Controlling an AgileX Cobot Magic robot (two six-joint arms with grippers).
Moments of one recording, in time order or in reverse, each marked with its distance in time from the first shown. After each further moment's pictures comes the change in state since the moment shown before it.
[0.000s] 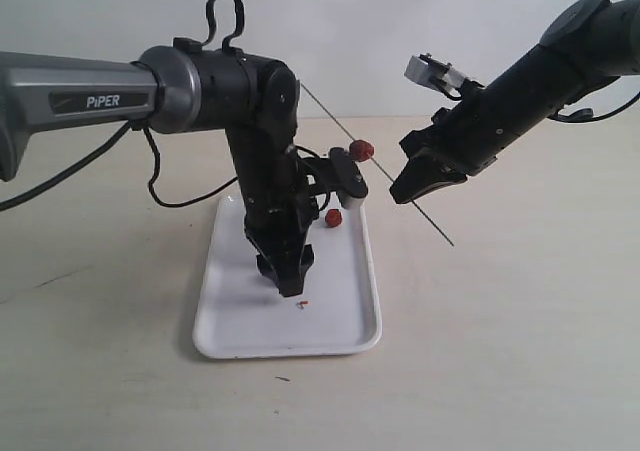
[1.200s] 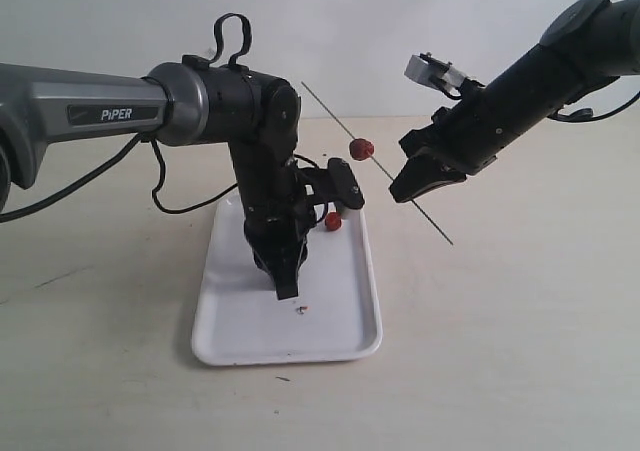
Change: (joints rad) left arm 0.000 0.032 0.000 0.027 -0.028 0.002; right arm 0.000 0.000 0.000 0.002 -0.008 0.000
